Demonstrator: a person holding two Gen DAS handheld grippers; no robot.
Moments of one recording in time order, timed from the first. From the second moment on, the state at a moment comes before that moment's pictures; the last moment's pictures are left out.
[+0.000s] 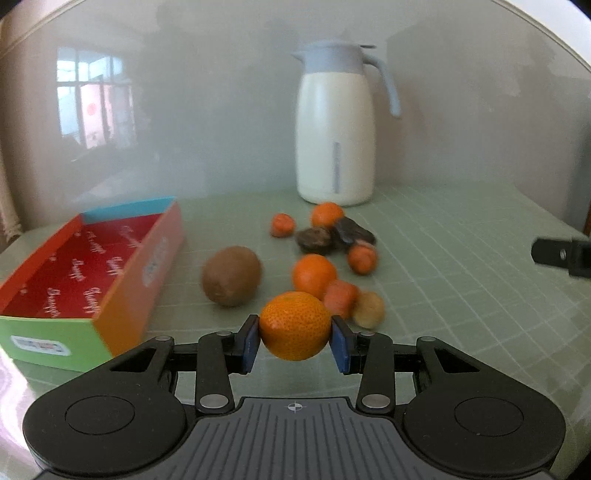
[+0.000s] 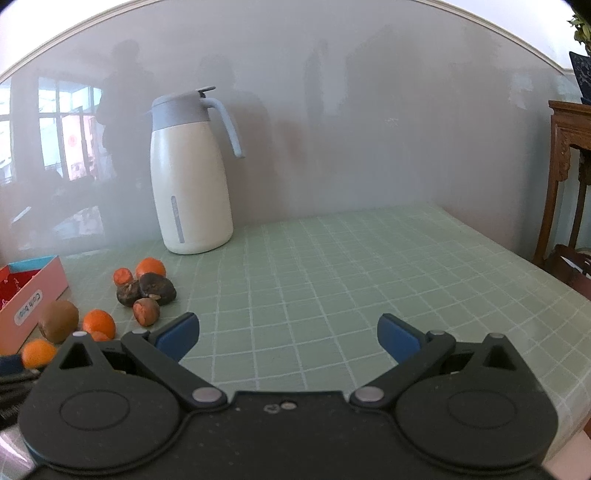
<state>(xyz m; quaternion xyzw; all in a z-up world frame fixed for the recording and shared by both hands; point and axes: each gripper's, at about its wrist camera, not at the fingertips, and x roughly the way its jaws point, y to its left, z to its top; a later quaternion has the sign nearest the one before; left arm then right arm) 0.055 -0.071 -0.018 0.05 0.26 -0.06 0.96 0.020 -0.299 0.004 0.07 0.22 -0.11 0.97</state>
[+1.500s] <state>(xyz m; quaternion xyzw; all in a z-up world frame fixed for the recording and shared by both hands) 0.099 0.092 -0.010 -0.01 0.24 0.11 0.97 0.032 -0.271 0.001 0.03 0.23 -0.10 0.97</state>
